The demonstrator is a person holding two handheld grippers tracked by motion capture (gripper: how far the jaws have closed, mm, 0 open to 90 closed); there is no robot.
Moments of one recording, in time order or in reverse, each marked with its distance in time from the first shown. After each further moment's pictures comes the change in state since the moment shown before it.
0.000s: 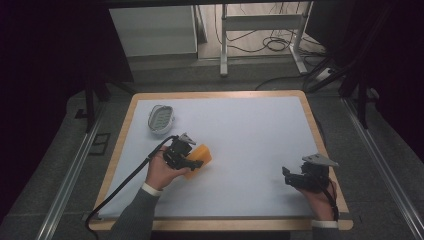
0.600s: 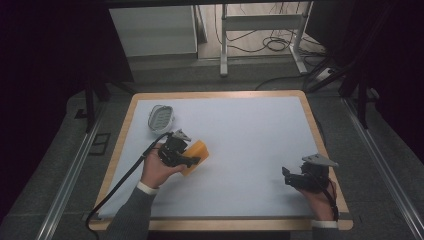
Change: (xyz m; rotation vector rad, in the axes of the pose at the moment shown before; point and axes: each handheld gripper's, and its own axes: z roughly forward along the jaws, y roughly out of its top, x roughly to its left) left arm 0.004 0.002 -0.017 -0.042 0.011 -0.001; right arm 0.001 0.000 0.000 -0.001 -0.001 0.001
